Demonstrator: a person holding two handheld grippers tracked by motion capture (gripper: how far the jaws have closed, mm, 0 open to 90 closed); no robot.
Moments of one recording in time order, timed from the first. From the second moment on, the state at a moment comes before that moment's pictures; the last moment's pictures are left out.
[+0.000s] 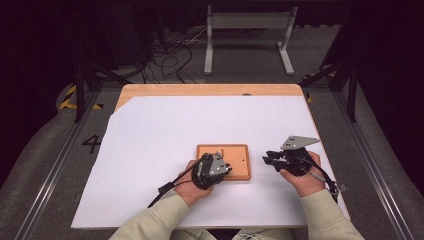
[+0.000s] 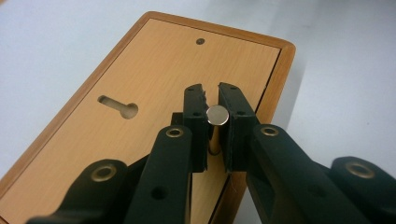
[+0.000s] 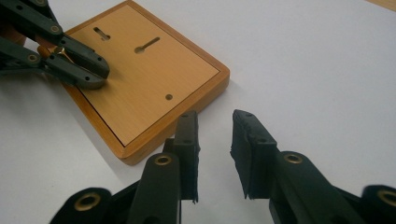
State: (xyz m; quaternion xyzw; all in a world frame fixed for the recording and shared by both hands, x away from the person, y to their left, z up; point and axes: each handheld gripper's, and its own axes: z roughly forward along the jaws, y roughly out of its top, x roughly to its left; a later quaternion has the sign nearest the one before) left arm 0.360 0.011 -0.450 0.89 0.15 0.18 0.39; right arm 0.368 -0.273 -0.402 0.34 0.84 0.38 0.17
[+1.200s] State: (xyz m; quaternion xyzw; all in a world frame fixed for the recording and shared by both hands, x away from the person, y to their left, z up) left arm 0.325 0.007 -0.459 0.87 0.05 0.32 0.37; right arm 0.420 -0.227 -0.406 0.36 0.83 0.41 0.07
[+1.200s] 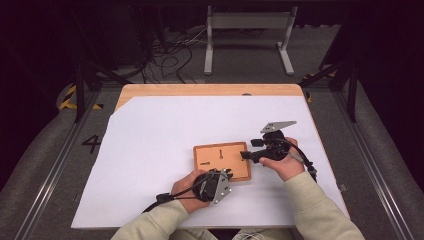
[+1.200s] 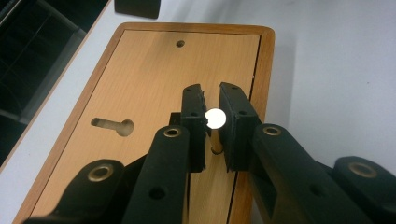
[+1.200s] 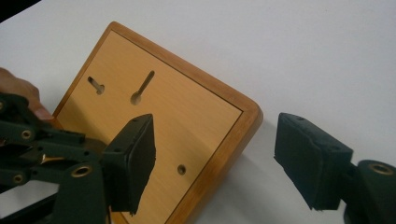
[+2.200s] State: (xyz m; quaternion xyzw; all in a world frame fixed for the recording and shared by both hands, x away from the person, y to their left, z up) left arm 0.323 0.006 -0.459 0.87 0.04 0.32 0.36; right arm 0.450 -0.206 -0.441 0.38 0.83 0.41 -0.07
